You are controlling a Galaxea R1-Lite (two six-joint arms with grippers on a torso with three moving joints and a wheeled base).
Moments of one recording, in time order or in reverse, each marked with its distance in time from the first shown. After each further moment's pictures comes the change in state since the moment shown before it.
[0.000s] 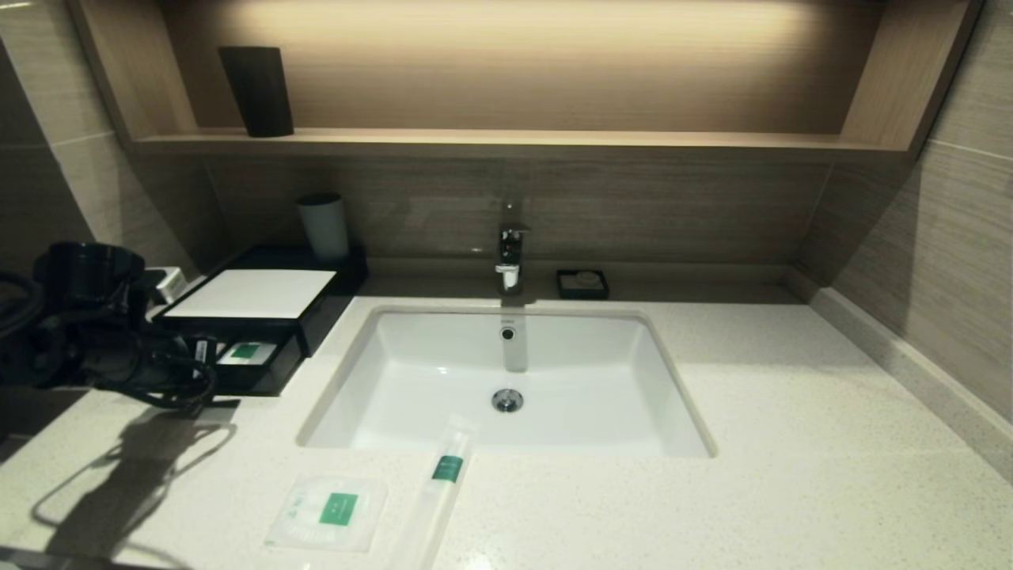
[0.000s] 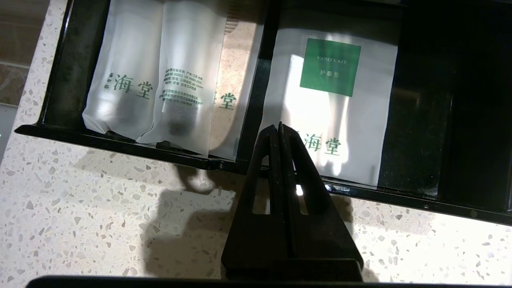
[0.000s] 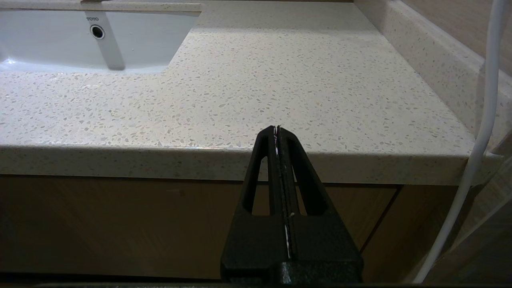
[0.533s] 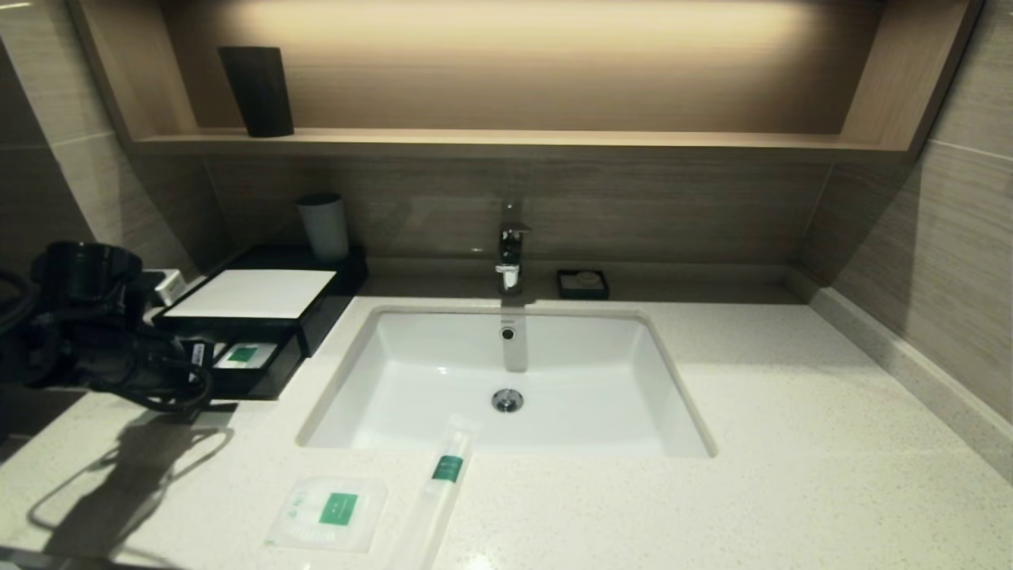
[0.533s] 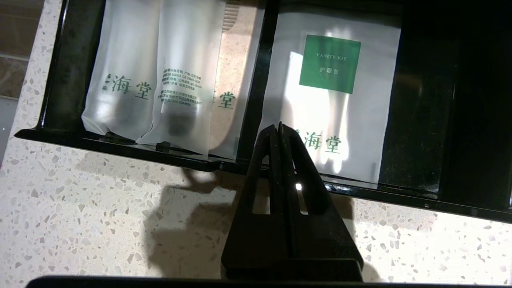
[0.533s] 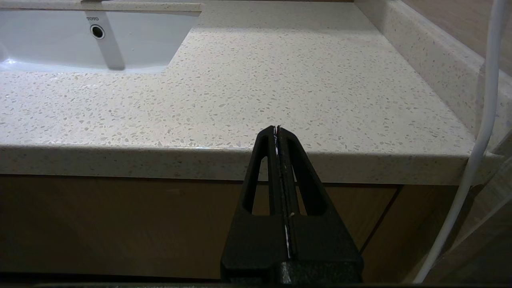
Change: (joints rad) left arm 0.003 -0.012 -0.006 0.047 -0.001 0.015; right arm 0.000 0.000 0.000 0.000 0.000 0.000
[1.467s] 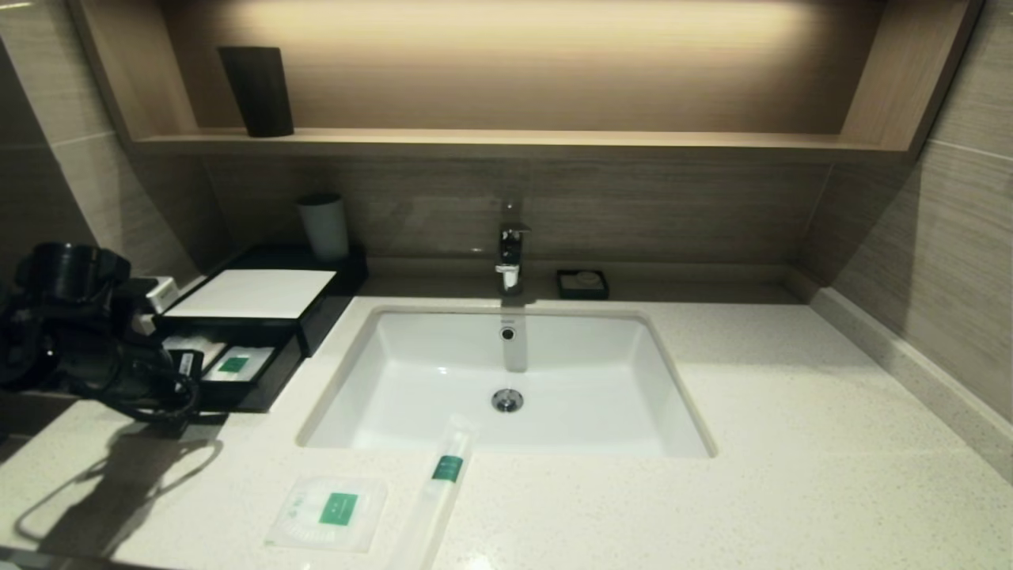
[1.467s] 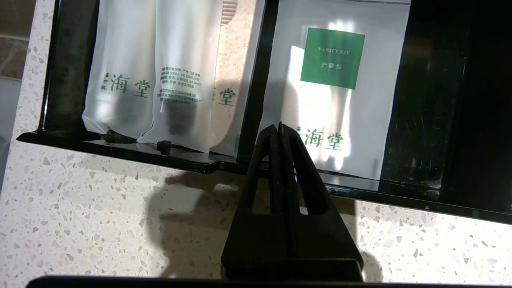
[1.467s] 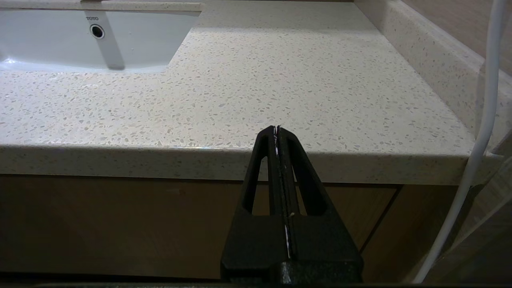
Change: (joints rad) left arm 0.015 -0.036 0.001 0.096 0.001 0.036; right arm 0.000 0.000 0.000 0.000 0.000 0.000
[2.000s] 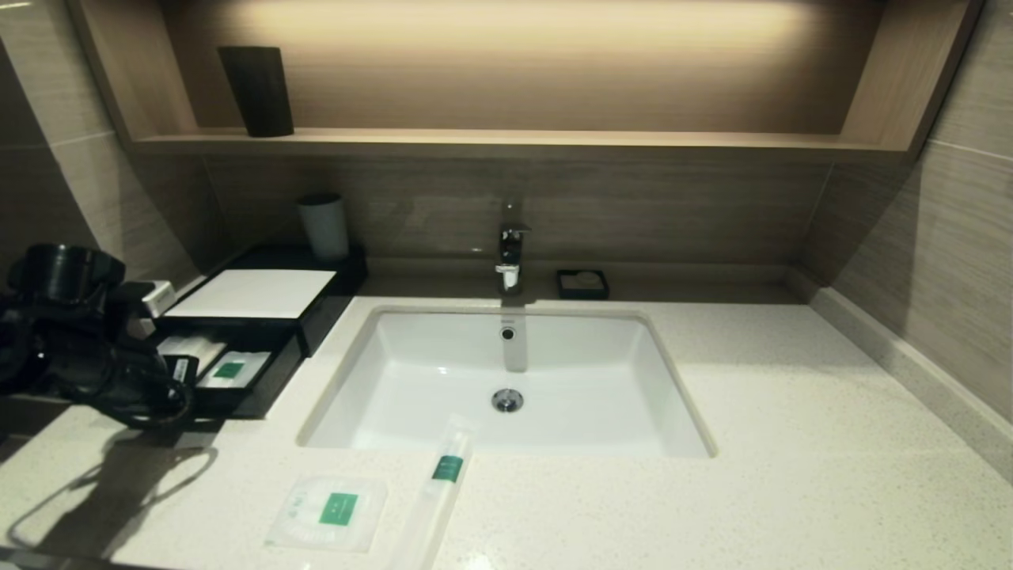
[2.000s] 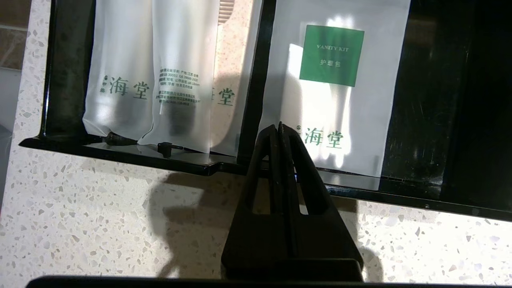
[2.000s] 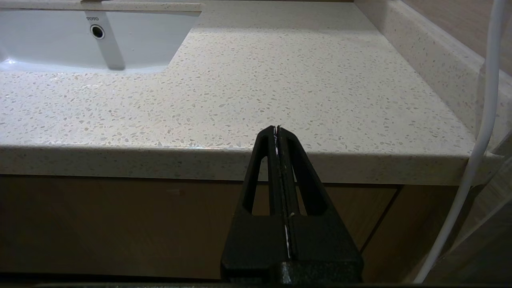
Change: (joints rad) left arm 0.002 -0.025 0.010 0.037 0.001 0.017; right arm 0.000 0.000 0.000 0.000 0.000 0.001
